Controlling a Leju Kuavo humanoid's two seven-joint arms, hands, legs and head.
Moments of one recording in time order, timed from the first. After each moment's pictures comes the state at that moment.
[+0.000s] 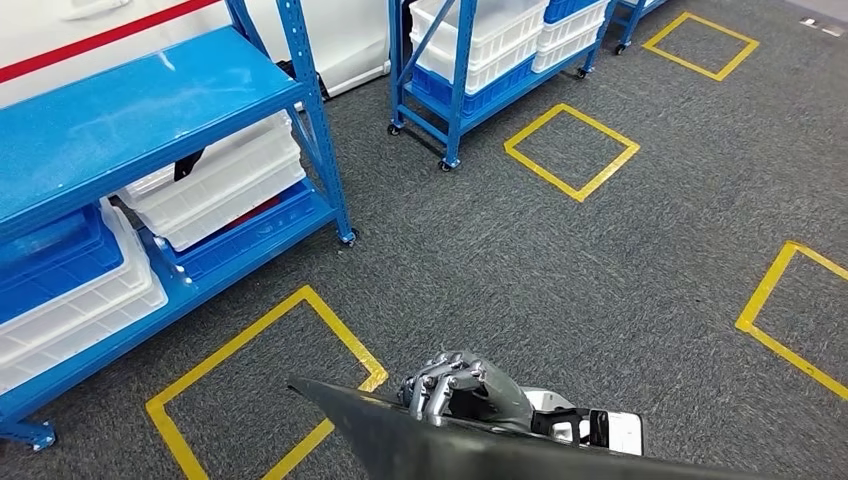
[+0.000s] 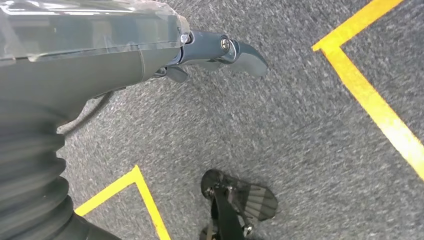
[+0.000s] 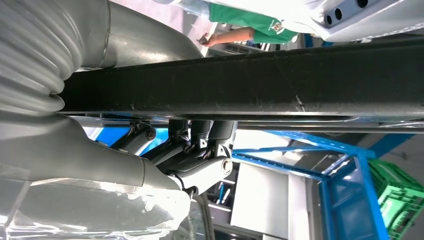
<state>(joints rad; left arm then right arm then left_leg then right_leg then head) -0.08 -0.06 1.15 -0.22 -0.92 0.11 -0.20 -0.19 -0.09 0.62 -1.68 -0.12 0.61 -0.66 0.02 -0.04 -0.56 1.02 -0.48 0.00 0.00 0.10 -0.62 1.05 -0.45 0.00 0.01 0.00</state>
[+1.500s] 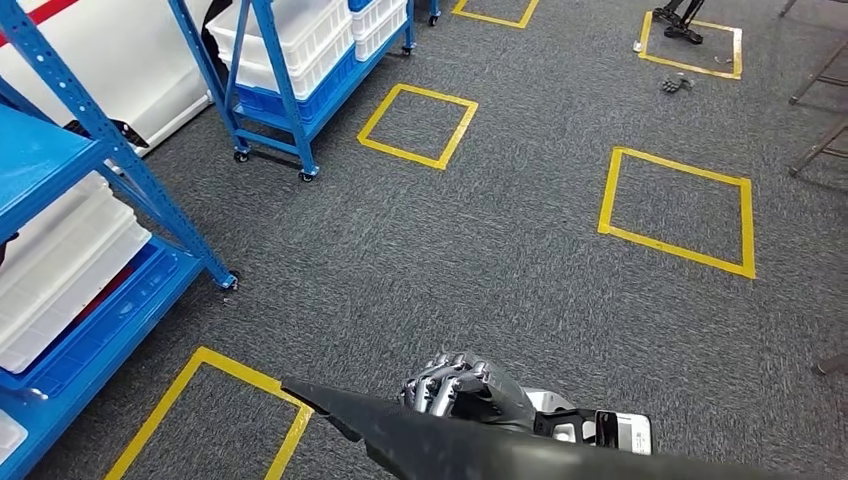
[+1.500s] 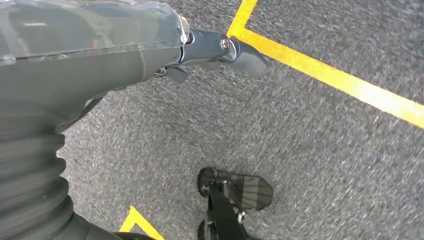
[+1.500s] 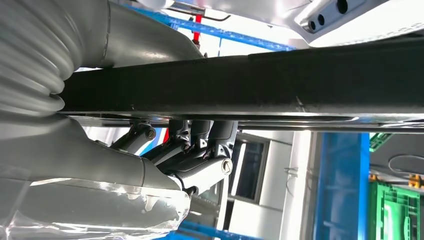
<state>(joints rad) -0.08 -0.05 1.15 -0.22 -0.92 0.08 -0.21 -0.19 -0.07 0.62 -1.68 -0.14 0.64 -0.65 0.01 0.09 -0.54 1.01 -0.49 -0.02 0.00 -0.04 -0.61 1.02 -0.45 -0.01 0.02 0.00</state>
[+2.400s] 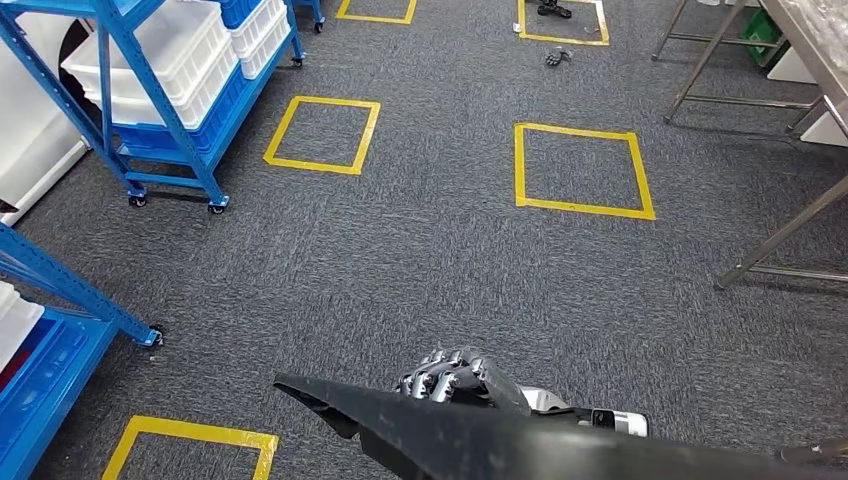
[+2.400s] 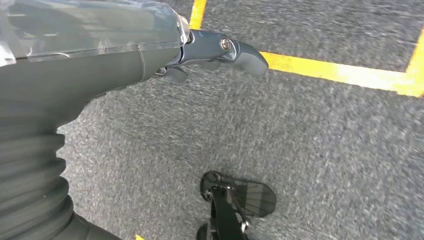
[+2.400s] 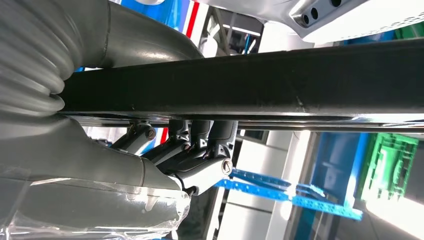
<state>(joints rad) -0.08 -0.04 1.15 -0.22 -0.93 0.06 -0.20 -0.20 -0.04 0.62 -1.67 -0.14 0.63 -0.66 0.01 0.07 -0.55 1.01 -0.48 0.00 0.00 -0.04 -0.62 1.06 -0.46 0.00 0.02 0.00</state>
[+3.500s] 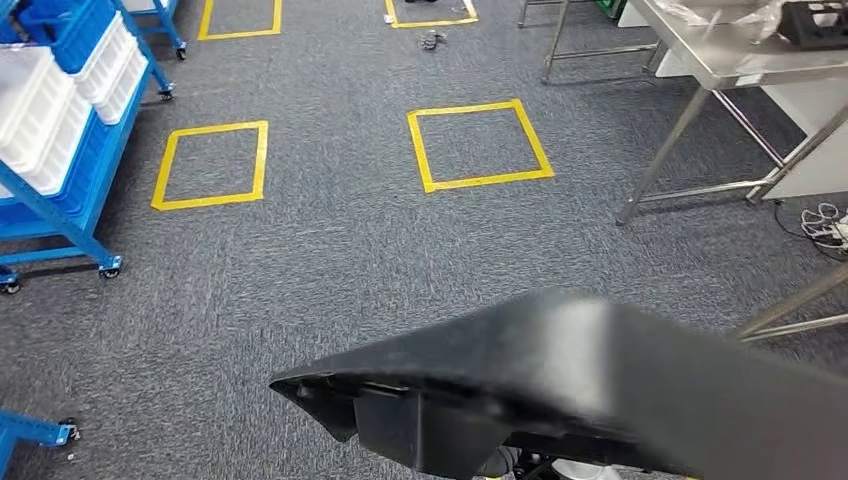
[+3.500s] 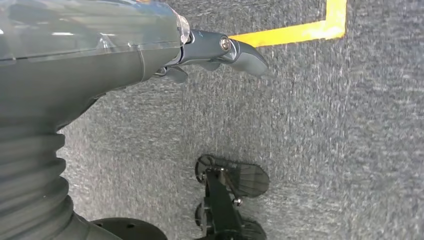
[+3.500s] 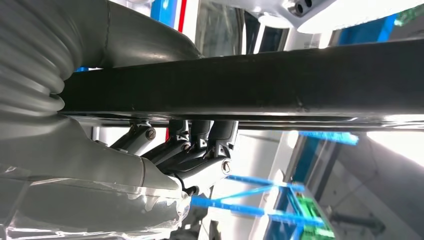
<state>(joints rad) -0.09 -0.05 1.18 -0.22 -0.89 0.02 -0.21 -0.19 -0.02 0.62 -1.68 -0.18 0.62 -0.62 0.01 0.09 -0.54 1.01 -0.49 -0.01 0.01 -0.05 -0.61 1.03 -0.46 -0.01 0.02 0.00</state>
